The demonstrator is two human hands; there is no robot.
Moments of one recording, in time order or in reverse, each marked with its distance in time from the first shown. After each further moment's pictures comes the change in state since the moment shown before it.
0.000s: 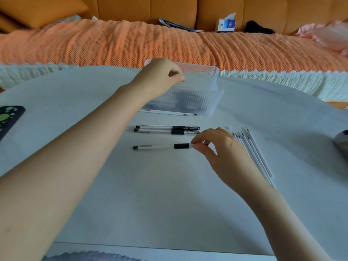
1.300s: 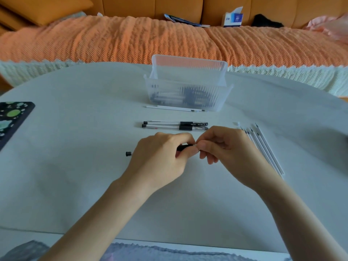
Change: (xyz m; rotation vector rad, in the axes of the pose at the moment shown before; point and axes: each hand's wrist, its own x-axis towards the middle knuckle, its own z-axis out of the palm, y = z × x) left_hand -0.152 0.028 0.042 0.077 0.006 -0.100; right_hand -0.002 -0.011 -0.006 0.557 -0.164 0.182
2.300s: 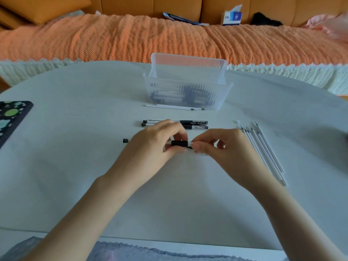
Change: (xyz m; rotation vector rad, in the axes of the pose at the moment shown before) left_hand 0.006 -0.025 -0.003 -0.176 0.044 0.226; right_hand 0.000 0.000 0.007 -0.167 0.083 -0.027
